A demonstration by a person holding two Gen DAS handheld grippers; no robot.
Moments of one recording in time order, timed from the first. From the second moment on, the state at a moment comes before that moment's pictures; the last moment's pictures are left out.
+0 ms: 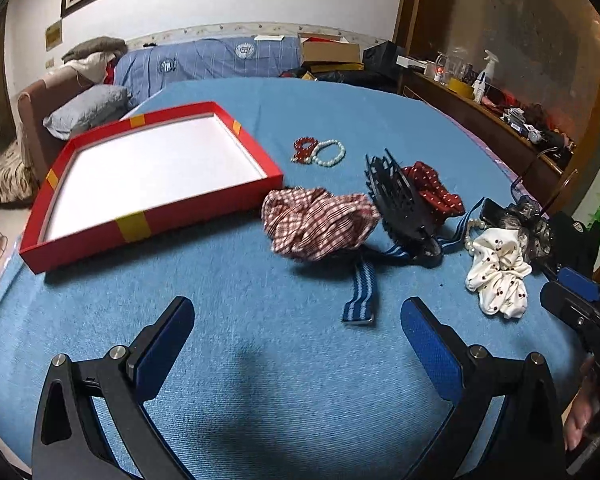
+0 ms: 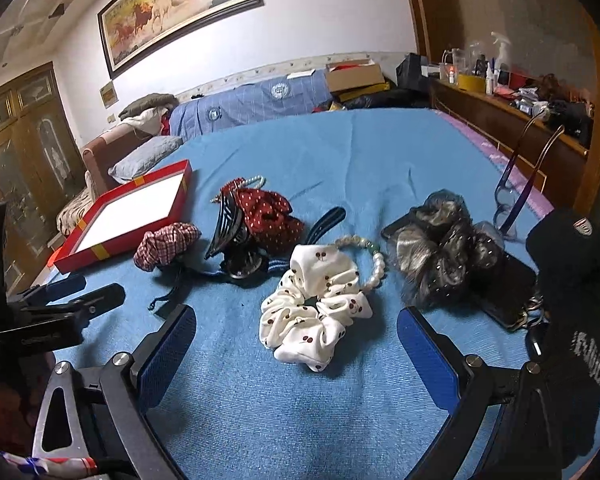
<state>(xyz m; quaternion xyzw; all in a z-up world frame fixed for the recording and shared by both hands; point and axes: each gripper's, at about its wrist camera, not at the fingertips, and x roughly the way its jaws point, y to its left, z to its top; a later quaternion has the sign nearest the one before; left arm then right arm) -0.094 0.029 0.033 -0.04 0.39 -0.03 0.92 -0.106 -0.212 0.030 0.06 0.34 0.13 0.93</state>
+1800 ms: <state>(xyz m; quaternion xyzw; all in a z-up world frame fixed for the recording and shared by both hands) 0.001 0.018 0.013 -0.08 0.43 -0.07 0.90 -0.067 -0.215 0.000 0.09 0.37 0.17 0.91</state>
